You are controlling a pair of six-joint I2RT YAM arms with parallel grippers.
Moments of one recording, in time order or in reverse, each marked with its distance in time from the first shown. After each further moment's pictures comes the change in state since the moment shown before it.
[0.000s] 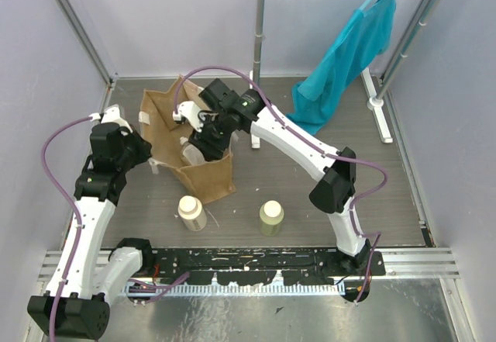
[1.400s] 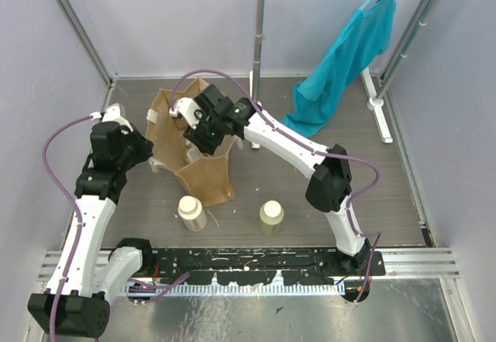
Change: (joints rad) left arm 0.000 0.013 0.000 0.016 0.030 -0.011; right arm 0.020 0.005 -0.147 0.236 0.161 0.080
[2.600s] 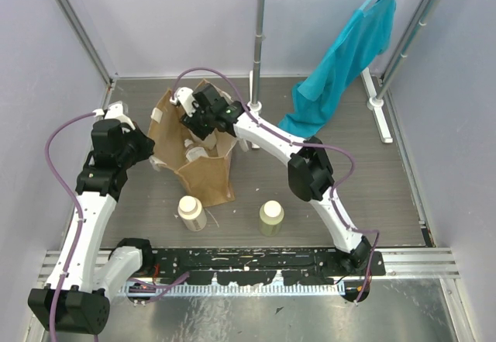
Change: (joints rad) left arm 0.000 0.027 0.011 0.013 0.026 0.030; right arm -0.086 0.270 0.140 0.307 0.111 0.029
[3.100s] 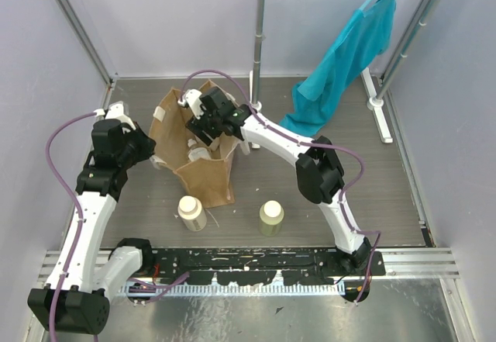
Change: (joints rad) left arm 0.000 0.000 0.000 0.000 0.007 -0.001; right arm -0.006 -0.125 -0.219 0.106 0.037 0.041
